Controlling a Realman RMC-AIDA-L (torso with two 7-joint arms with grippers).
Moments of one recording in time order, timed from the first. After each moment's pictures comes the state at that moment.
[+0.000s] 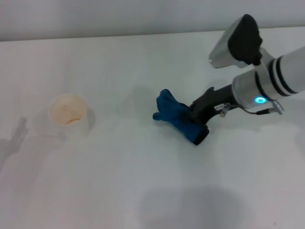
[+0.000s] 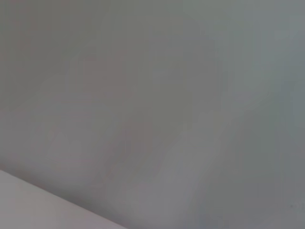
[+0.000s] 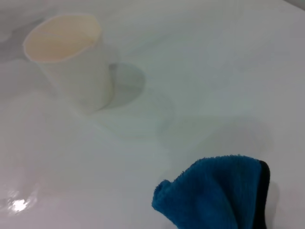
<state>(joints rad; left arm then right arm) -0.29 -2.07 2.83 0.04 -1.18 1.37 -0.78 0.55 2.01 -1.46 -0.92 0.99 1.11 -1.02</state>
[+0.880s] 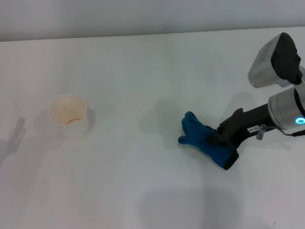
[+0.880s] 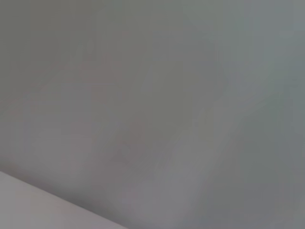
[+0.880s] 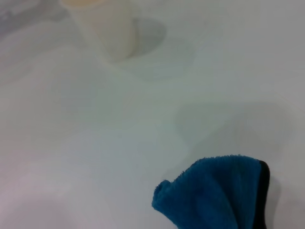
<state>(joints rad) -0.29 -2.07 2.83 0.02 -1.18 1.37 -0.78 0.38 1.99 -1.39 -1.10 0.95 1.31 -1.04</state>
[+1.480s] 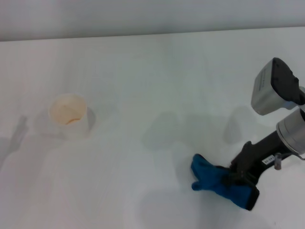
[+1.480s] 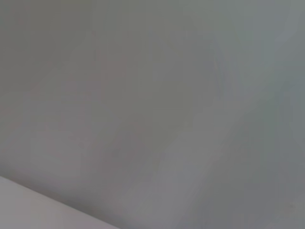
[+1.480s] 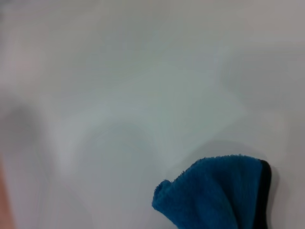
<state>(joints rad) -0.30 -2.07 2.83 0.02 -1.18 1.37 -0.78 0.40 2.00 -1.39 -1.11 0.87 1.56 -1.03</state>
